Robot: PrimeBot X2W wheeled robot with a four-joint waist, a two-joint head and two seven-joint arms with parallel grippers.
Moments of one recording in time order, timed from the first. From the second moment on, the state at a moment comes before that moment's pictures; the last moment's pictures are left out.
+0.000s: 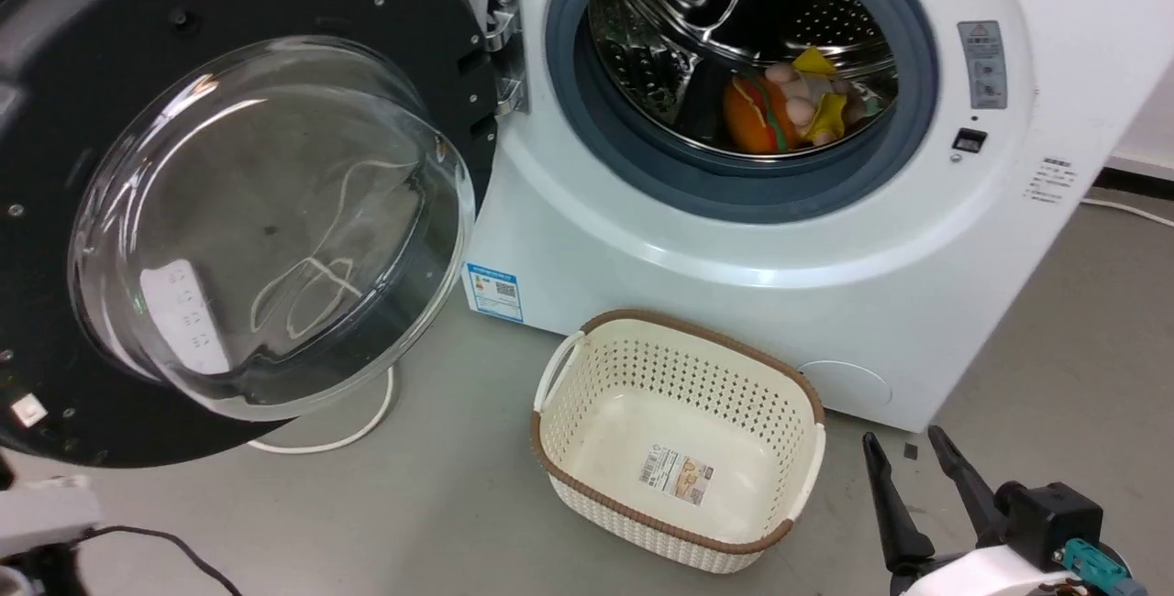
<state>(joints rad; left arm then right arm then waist) -0.11 0.05 0.52 -0.08 -0.45 -0.04 -0.12 0.04 -0.05 0.03 0.11 0.18 0.13 -0.12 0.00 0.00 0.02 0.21</state>
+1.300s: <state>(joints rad) -0.46 0.51 0.57 0.52 -0.52 -0.10 0.01 0.03 -0.05 -0.02 -0.01 0.17 0.13 -0.07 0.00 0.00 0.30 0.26</state>
